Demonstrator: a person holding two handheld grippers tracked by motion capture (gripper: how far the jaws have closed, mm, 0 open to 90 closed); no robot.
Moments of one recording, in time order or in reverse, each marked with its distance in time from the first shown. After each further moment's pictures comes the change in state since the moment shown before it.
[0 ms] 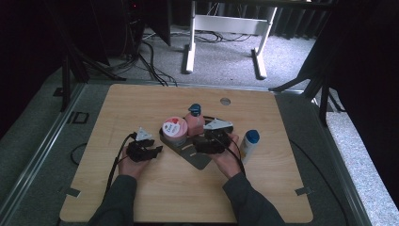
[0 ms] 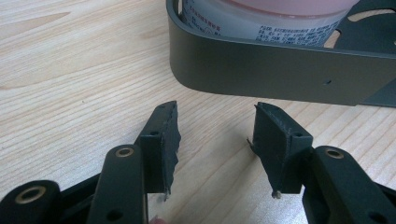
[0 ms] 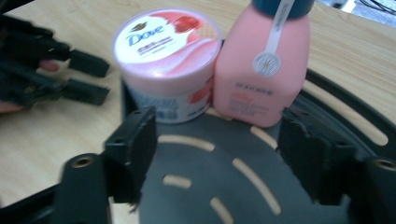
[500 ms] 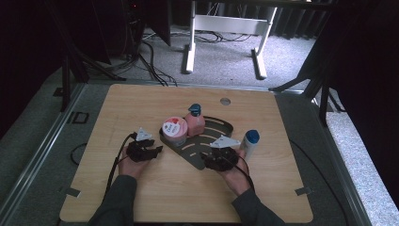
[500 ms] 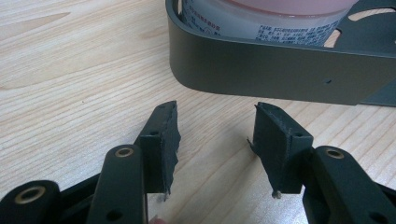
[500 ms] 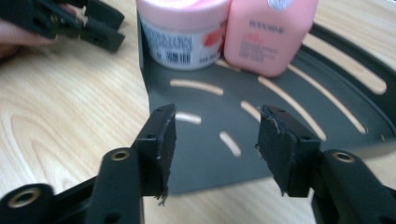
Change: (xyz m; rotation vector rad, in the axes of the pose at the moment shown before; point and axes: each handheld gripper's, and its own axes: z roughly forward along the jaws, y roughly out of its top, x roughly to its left) left arm 0.000 0.000 0.000 -0.001 0.001 0.000; right arm 0.009 -0.046 -0.027 0.020 -0.006 -0.040
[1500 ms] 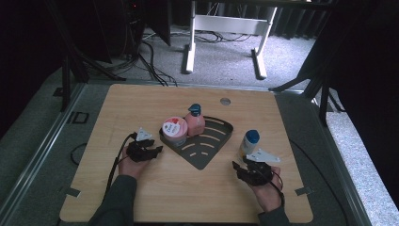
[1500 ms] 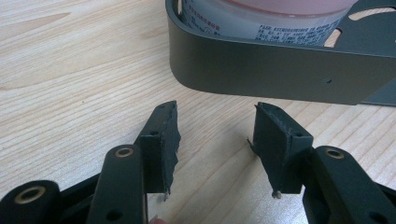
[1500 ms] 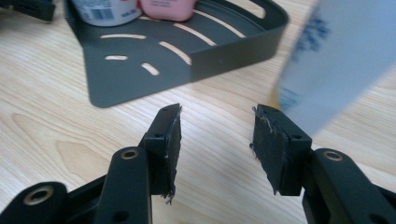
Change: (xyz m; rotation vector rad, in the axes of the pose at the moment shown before) left arm 0.000 0.000 0.000 0.001 0.003 0.002; right arm -0.042 -0.060 -0.072 -0.001 -0.147 0.147
